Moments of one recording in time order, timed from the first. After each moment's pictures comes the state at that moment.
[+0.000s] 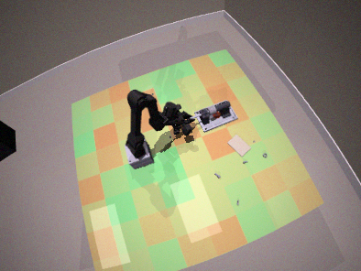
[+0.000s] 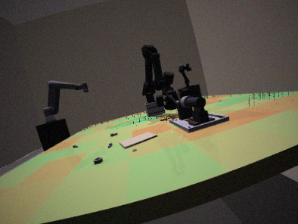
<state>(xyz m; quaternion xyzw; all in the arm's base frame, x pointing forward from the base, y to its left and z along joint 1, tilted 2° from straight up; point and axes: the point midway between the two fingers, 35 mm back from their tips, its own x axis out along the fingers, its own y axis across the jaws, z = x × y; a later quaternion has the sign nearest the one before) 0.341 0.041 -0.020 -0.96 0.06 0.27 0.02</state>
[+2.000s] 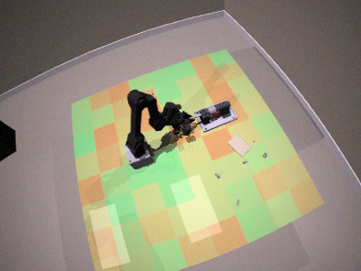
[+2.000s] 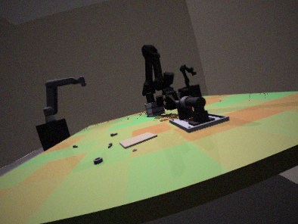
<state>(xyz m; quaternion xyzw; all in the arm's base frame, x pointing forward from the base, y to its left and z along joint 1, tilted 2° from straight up) 0.341 0.041 -0.019 -0.96 0.06 0.26 0.02</state>
